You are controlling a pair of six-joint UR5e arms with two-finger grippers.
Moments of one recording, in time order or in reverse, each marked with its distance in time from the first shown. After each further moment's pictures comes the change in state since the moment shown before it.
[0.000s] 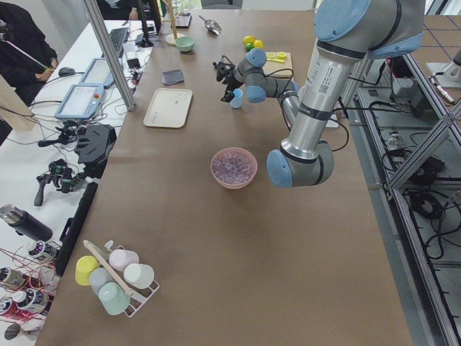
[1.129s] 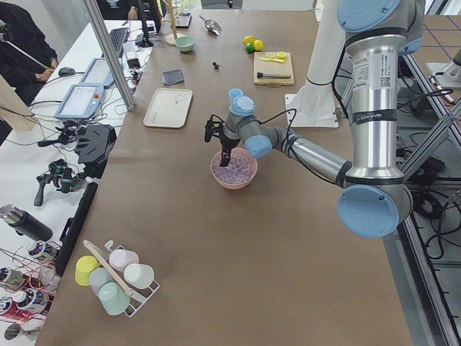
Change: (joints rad) left arm -0.254 0.544 -0.067 -0.142 -0.315 0.312; right arm -0.039 0.012 -0.005 0.000 -0.009 0.038
